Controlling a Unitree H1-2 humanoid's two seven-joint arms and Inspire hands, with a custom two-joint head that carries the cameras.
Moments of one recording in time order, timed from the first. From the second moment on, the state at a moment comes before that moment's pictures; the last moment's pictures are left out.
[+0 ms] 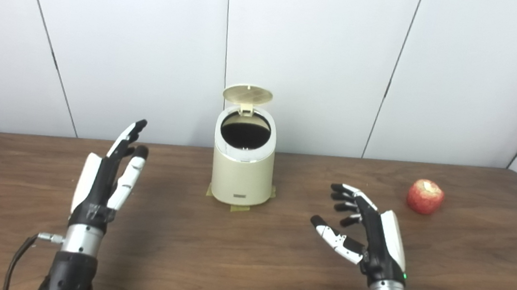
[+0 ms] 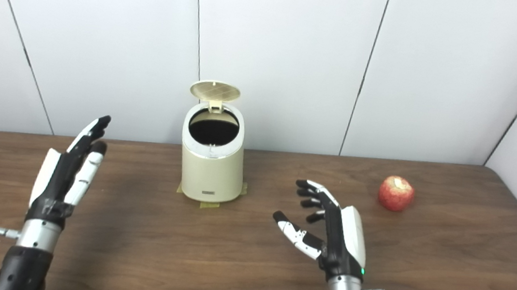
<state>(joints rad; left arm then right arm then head) -0.21 0.19 0.02 0.00 0.24 -0.12 0.08 -0.10 -0.10 0.08 -0.19 -0.63 0.09 -0.17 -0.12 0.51</state>
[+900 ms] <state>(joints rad) 0.00 0.20 0.06 -0.08 -0.10 -0.26 -0.12 -0.55 -0.52 0.08 0.02 -1.13 0.47 0.59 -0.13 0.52</state>
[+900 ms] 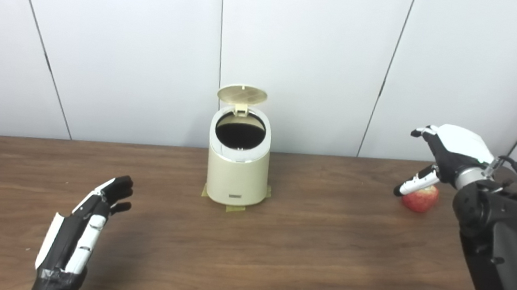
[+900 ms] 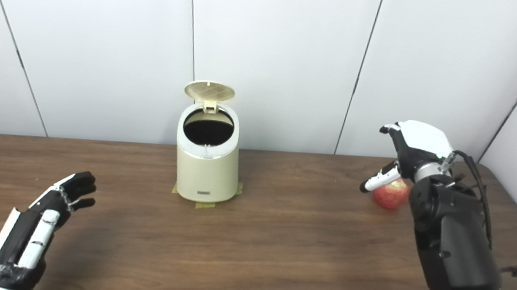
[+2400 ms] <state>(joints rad) 0.02 0.15 0.08 -0.09 0.00 -0.29 -0.08 -0.69 -0.56 0.30 0.59 -0.84 0.38 0.27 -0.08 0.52</state>
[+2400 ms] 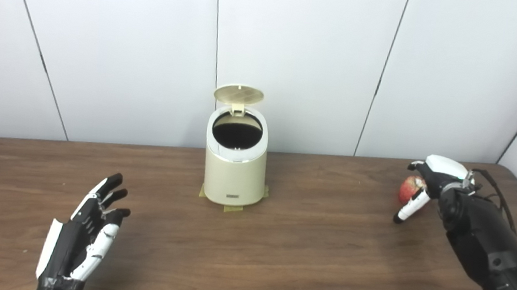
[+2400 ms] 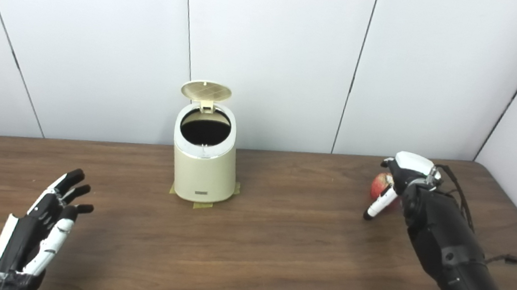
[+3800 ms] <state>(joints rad) 0.05 0.14 0.08 -0.12 -0.01 -0.27 -0.08 -0.77 -0.53 0.42 0.75 -0.84 0.31 -0.01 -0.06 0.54</state>
